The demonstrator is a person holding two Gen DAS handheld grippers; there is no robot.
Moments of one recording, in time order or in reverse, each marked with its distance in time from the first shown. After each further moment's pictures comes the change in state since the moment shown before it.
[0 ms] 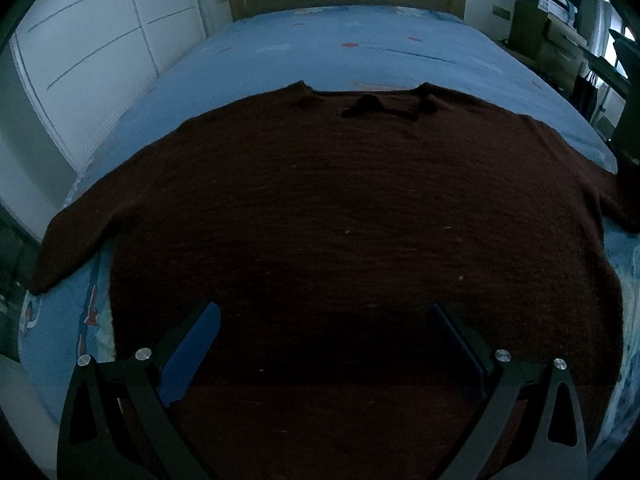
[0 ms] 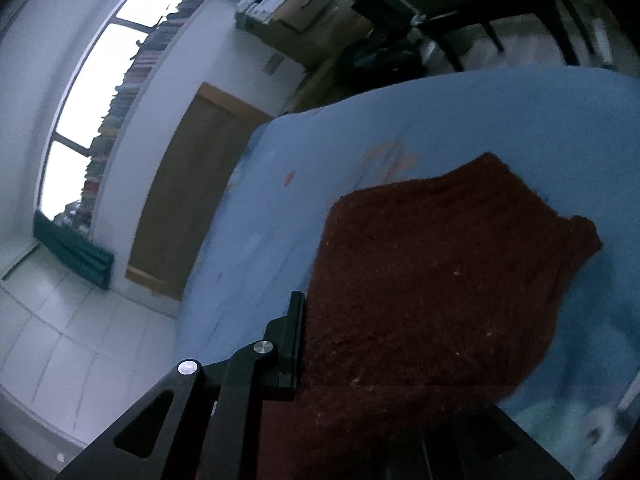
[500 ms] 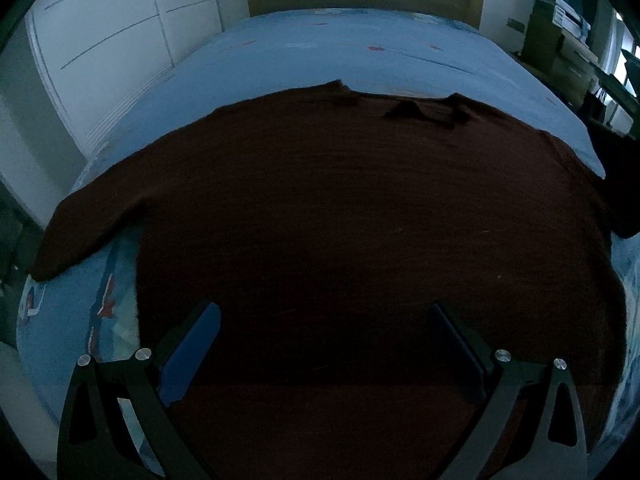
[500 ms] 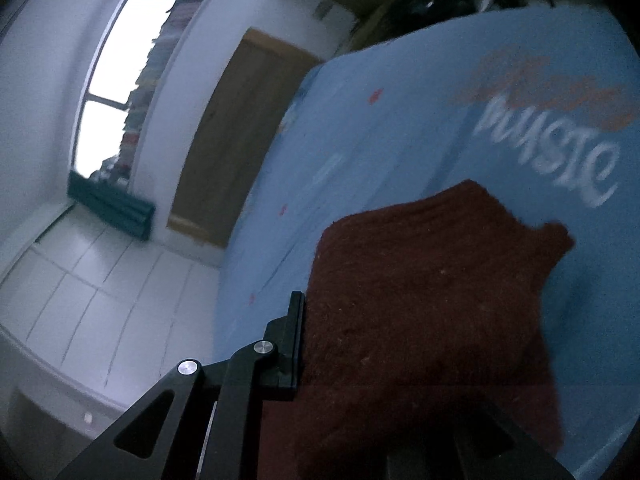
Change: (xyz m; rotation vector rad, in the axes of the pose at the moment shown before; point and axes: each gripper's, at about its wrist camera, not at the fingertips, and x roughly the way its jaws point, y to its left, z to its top) left arm -0.006 0.041 -0.008 -0.057 -0.004 -0.001; right arm 0.050 0.101 -0.074 -0.036 0.189 0.166
